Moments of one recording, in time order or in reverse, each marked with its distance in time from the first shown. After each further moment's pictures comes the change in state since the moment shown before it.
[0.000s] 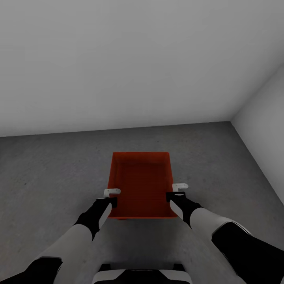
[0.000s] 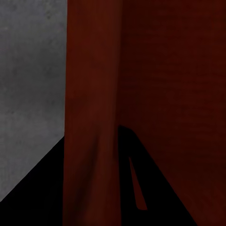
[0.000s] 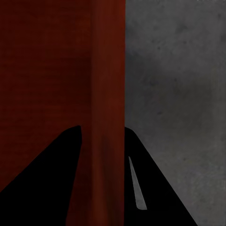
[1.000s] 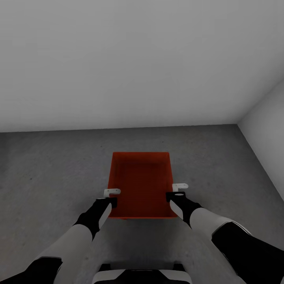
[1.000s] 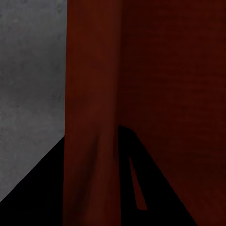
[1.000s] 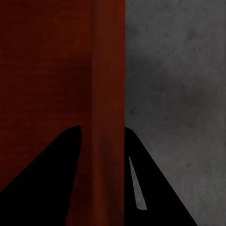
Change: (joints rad) left arm 0.000 0.000 0.000 0.001 0.000 -0.001 0.000; right arm 0.000 0.000 0.000 0.000 0.001 0.000 0.000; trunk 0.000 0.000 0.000
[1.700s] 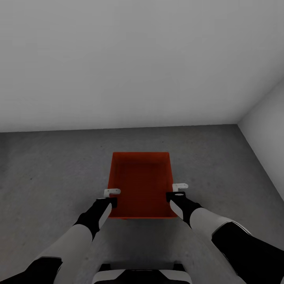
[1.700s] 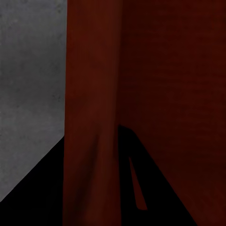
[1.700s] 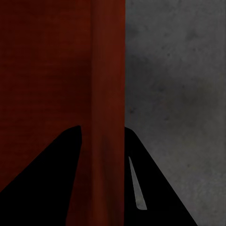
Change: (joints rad) left arm 0.000 0.000 0.000 0.000 0.000 0.000 0.000; right arm 0.000 0.000 0.001 0.000 -0.001 0.000 0.000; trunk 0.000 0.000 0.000
